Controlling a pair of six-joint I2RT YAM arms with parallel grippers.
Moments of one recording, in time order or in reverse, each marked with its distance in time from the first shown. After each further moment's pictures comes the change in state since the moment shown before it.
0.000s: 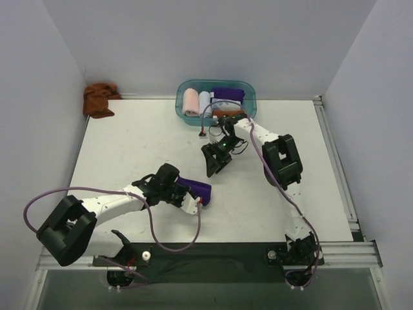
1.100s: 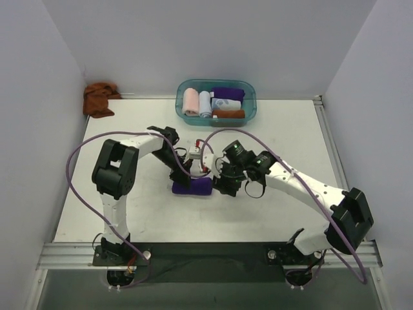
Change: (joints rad) left arm 0.322 0.727 0.816 -0.870 0.562 -0.133; right arm 0.267 -0.908 -0.760 0.409 0.500 -0.202
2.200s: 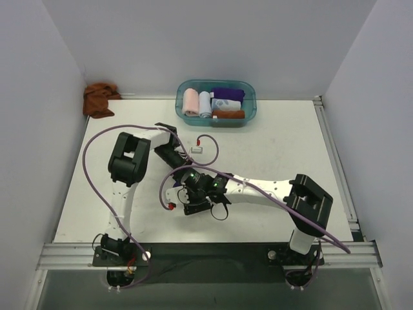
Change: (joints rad) left arm 0.024 0.279 0.260 -0.391 0.100 0.031; right arm 0.344 0.304 0.054 0.245 0.332 -0.270
